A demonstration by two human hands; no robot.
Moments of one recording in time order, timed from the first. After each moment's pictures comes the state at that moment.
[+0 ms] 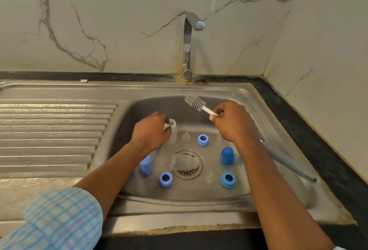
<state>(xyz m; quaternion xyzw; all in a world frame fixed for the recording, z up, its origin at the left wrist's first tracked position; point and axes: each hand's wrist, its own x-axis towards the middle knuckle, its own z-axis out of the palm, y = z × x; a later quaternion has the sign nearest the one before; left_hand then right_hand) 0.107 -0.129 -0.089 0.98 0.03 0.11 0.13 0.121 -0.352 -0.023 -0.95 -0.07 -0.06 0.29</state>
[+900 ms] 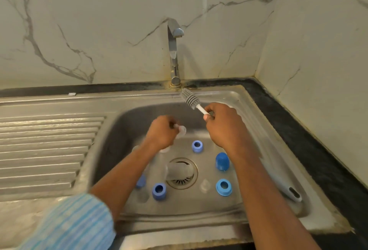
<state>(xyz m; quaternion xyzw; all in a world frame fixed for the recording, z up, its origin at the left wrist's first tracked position) 0.144 -0.178 -0.081 0.92 0.05 0.05 0.37 0.116 -0.359 -0.012 -0.94 -0.06 -0.07 0.32</state>
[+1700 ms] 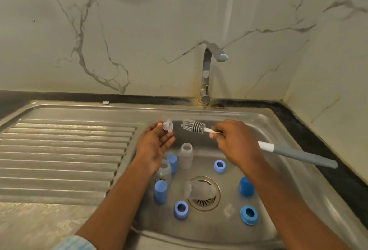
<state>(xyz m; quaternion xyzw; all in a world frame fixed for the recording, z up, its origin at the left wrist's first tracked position) 0.107 -0.107 -0.051 0.45 0.22 0.14 0.86 0.136 -0.310 -0.006 -0.95 -0.20 -0.11 0.21</state>
